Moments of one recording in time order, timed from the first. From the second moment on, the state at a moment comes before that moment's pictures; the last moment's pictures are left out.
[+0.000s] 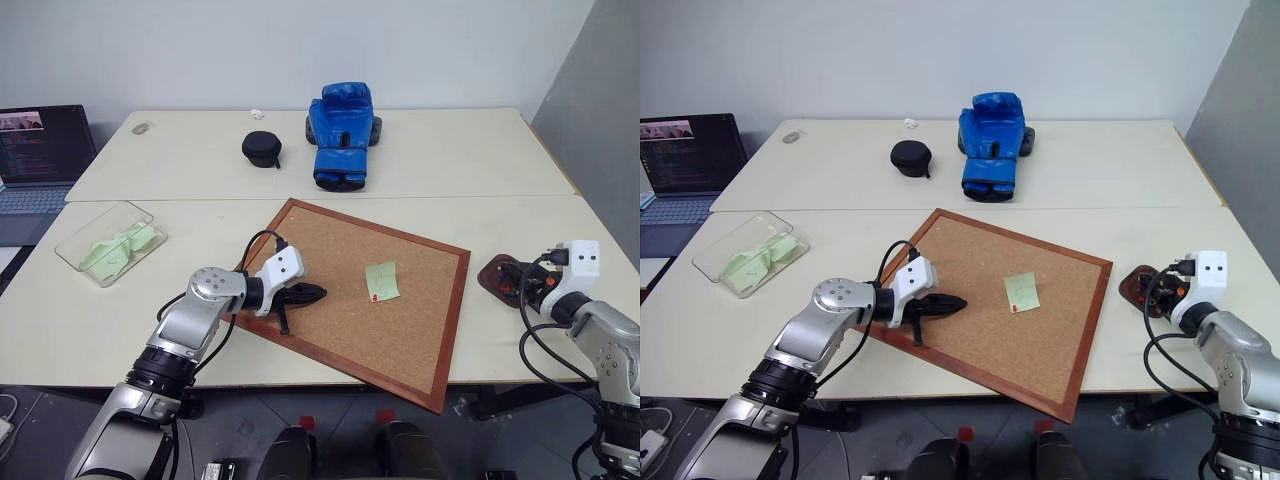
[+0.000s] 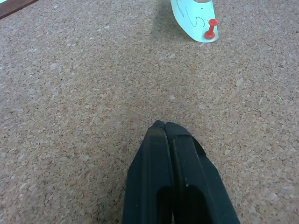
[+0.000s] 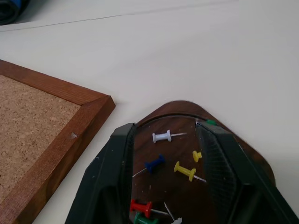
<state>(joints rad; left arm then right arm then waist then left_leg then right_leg) -0.47 0.57 -0.26 0.16 -0.15 0.30 -1.06 -0.17 -0.55 -0.37 -0.09 0.43 0.67 0.41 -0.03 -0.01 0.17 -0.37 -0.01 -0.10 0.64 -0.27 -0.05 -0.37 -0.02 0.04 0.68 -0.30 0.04</state>
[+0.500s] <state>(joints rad) -0.47 0.57 -0.26 0.17 -0.15 0.30 -1.06 -0.14 -0.62 0.05 -0.31 0.42 0.45 0.88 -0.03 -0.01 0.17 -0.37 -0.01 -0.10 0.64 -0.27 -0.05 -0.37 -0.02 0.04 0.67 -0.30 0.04</state>
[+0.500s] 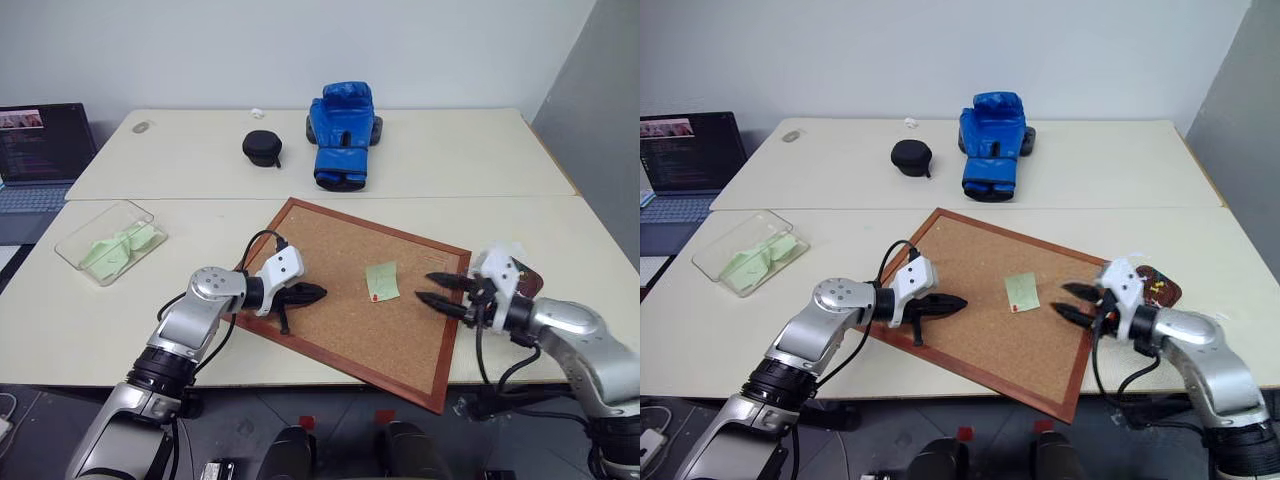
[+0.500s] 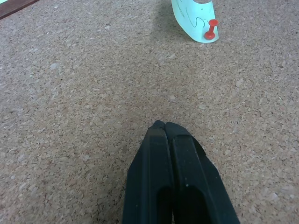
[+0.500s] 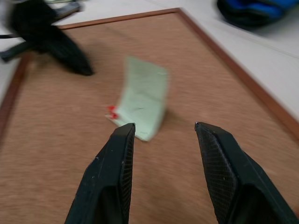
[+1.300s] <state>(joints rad) -0.46 0.59 -0.26 0.13 -0.15 0.32 -1.05 -0.32 -0.41 0.25 0.05 0.22 0.23 0.89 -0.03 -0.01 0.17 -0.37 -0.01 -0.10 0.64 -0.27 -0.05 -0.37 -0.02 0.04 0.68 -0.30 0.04</state>
